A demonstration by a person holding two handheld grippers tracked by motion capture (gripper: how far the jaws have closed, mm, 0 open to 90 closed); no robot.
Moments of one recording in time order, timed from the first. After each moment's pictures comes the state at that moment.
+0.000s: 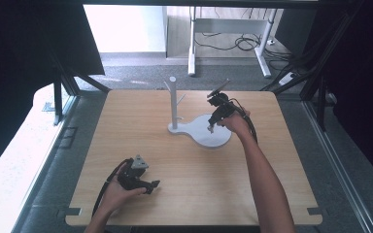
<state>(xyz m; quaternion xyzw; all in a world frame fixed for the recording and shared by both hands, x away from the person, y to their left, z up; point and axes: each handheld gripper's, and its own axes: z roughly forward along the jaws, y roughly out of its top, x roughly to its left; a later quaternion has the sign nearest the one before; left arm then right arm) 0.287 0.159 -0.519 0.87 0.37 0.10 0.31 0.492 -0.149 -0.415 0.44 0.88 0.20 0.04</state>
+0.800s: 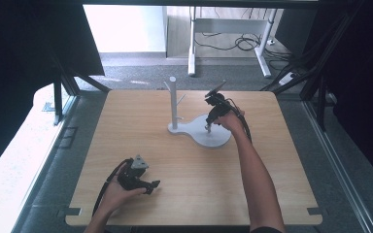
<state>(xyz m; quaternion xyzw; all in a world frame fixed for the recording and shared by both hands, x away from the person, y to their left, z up) 0.286 0.159 -0.518 0.87 0.37 0.10 0.32 0.520 -0.143 -0.444 0.46 0.87 0.19 0.03</state>
